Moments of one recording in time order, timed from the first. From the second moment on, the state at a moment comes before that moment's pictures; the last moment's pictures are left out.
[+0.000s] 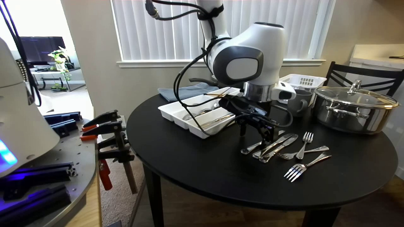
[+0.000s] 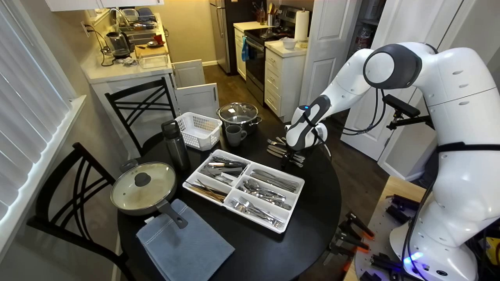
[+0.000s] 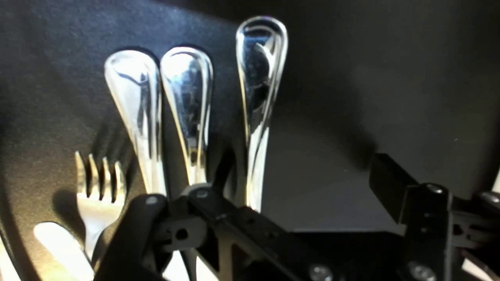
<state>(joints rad) -0.45 0.78 0.17 -2.05 0.05 2.90 -0.47</state>
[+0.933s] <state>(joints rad) -0.45 0.78 0.16 -2.02 0.05 2.90 -0.47</state>
